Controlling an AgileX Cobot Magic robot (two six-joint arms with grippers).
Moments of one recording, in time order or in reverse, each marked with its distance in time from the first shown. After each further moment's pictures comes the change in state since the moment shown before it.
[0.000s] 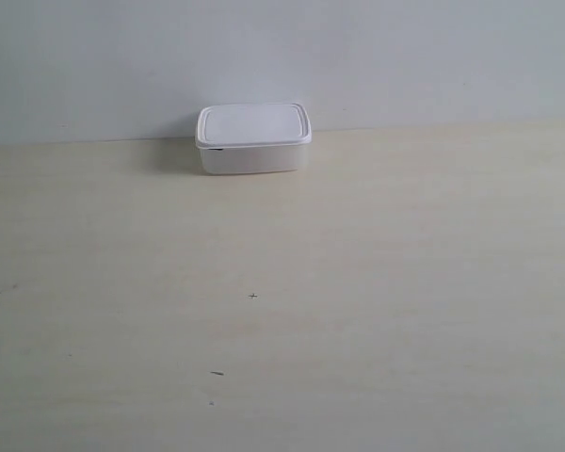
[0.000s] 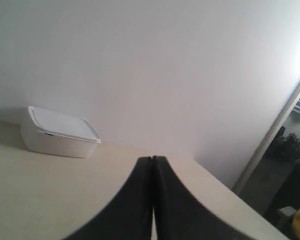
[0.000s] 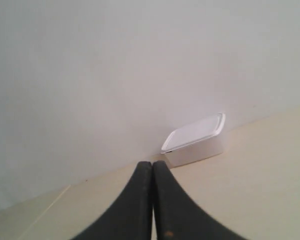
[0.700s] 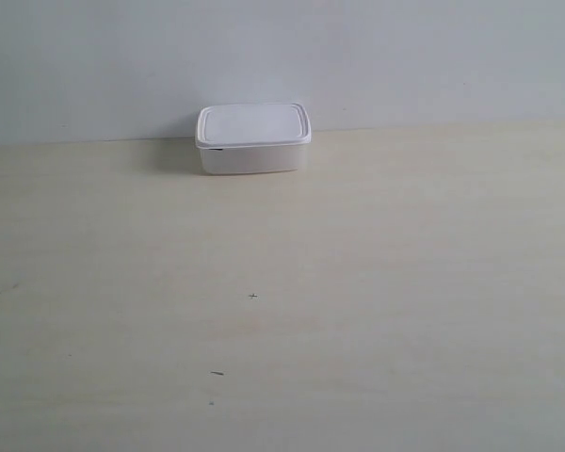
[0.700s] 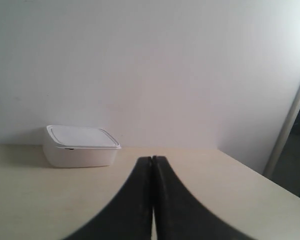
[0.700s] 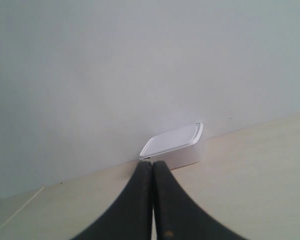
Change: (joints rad) left arm 0.000 0.000 0.000 0.020 0.006 0.178; right arm 0.000 0.000 0.002 0.003 0.049 -0.090
